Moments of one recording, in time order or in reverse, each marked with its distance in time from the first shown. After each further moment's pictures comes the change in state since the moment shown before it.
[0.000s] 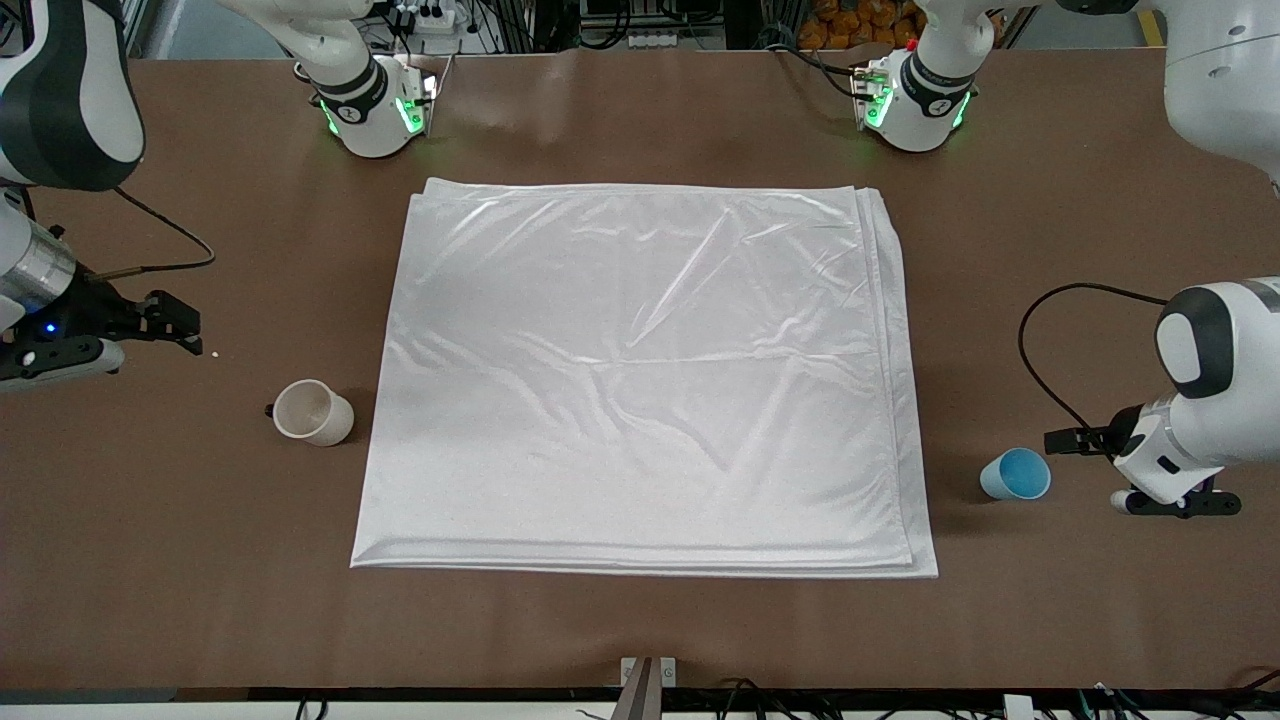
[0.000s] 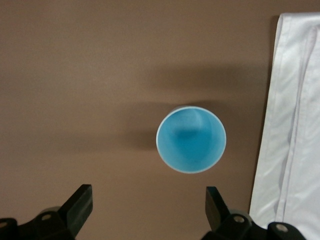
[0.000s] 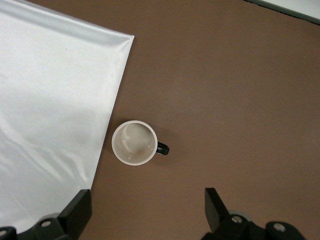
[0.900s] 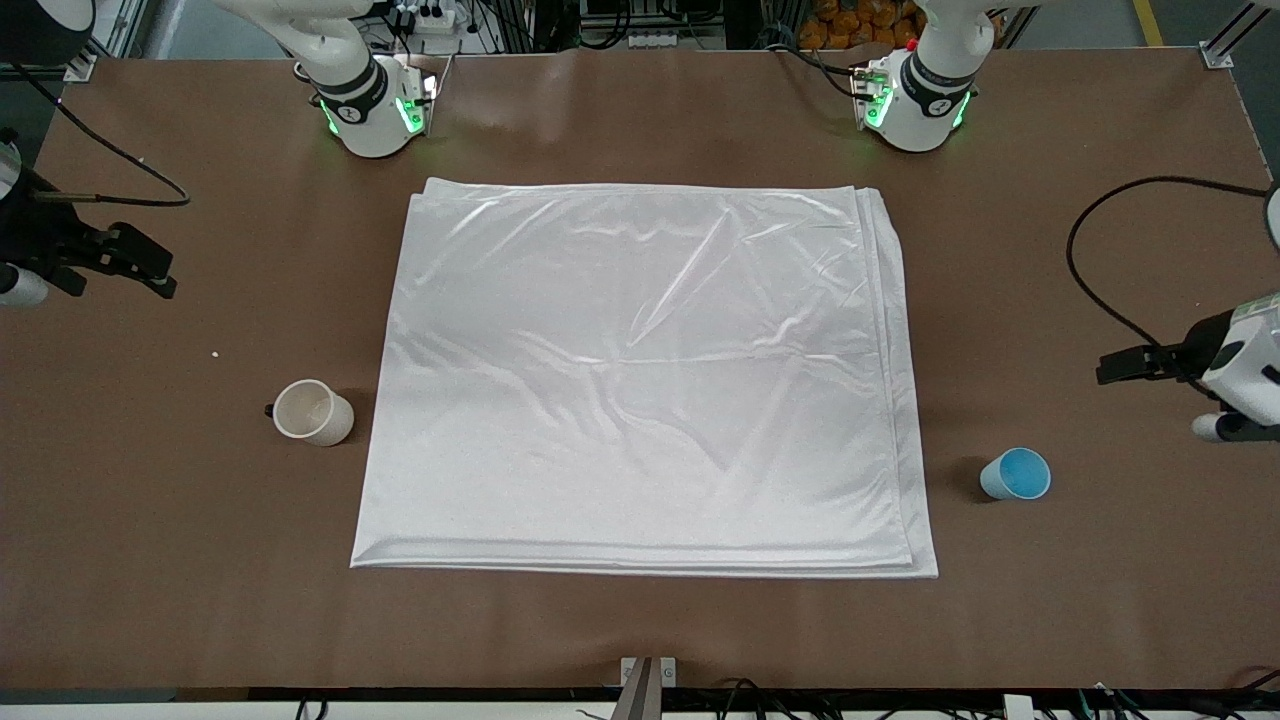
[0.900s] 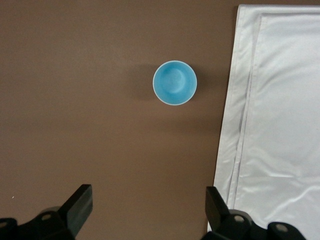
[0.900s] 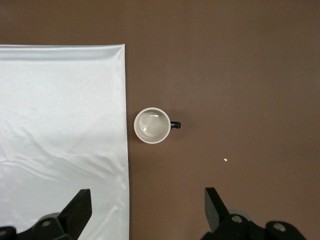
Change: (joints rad) left arm -0.013 -0.240 -0.001 -0.016 0.000 -0.265 -0.038; right arm 0.059 -0.108 0.004 0.138 0.000 -0.251 0.391
